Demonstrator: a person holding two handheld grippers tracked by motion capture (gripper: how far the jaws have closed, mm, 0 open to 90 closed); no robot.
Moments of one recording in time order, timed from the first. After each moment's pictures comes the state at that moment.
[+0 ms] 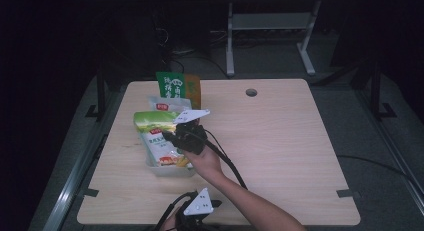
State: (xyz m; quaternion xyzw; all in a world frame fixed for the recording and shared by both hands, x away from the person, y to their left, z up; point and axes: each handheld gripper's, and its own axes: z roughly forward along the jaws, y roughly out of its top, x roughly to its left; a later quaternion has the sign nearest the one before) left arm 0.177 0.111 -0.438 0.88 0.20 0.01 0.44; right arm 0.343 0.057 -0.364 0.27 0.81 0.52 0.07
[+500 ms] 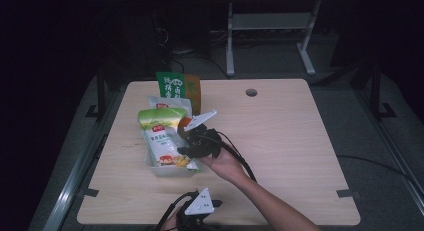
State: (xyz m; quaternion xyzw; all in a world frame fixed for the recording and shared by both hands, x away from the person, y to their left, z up) left arm 0.178 0.108 -0.439 0.88 0.20 0.00 0.44; right arm 0.343 0.022 -0.377 0.24 0.88 0.42 0.03
